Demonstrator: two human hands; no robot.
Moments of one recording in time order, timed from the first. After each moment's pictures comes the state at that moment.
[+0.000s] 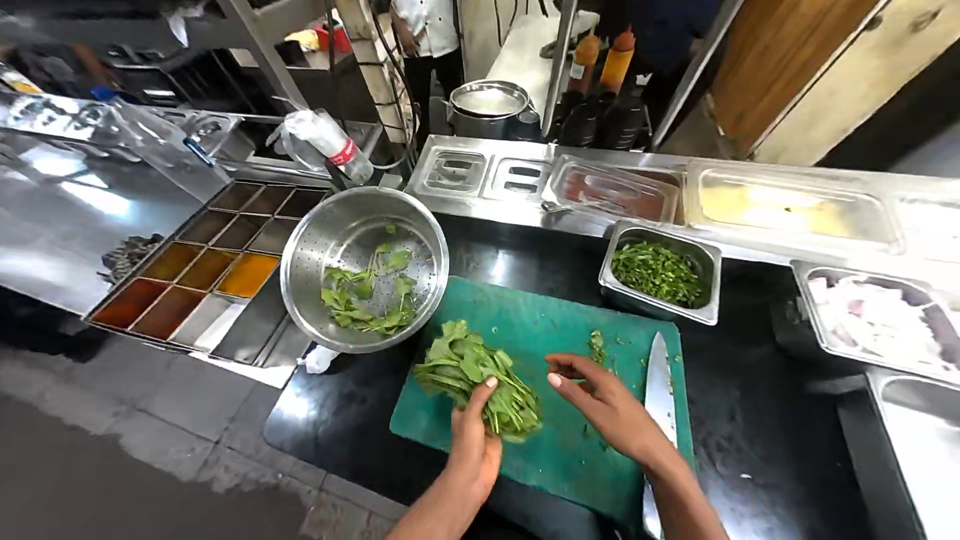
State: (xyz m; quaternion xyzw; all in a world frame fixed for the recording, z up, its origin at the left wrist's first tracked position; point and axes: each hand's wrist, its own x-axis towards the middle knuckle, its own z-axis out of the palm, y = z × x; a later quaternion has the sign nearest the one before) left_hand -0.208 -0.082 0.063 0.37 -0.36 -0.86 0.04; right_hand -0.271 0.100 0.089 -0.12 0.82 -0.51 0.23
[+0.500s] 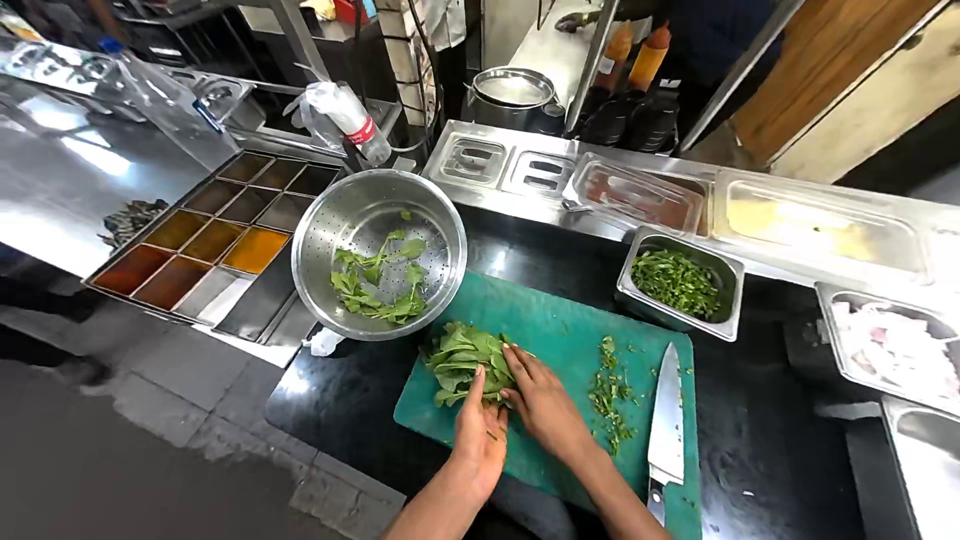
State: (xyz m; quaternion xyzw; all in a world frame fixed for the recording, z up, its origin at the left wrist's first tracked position) left_hand -0.213 -0.095 0.073 0.45 -0.29 -0.84 -0.02; right_hand -0.266 0.022 0.030 -0.28 0.91 -0.27 0.15
